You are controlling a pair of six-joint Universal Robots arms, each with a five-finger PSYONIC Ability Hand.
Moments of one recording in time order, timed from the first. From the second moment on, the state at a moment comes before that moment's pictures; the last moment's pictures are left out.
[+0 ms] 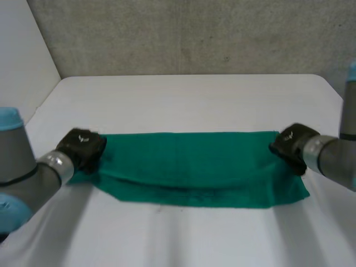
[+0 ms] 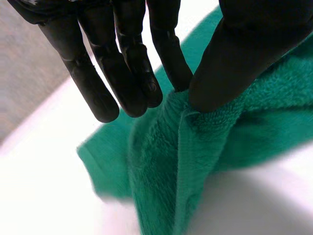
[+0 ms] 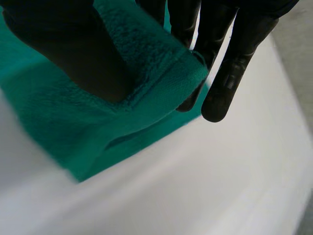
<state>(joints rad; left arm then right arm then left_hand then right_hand) 4.50 -1.97 -1.66 3.22 -1.39 3.70 1.85 -1.14 1.36 0.42 1.53 2.23 1.11 1.19 1.19 1.19 0.95 0.98 1.18 1.18 1.19 1.00</state>
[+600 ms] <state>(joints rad) 4.47 -1.84 -1.42 3.68 -1.50 3.59 1.85 -1.31 1.19 -0.14 1.54 2.66 1.11 1.20 1.19 1.19 0.95 0.98 1.18 1.18 1.19 1.00</state>
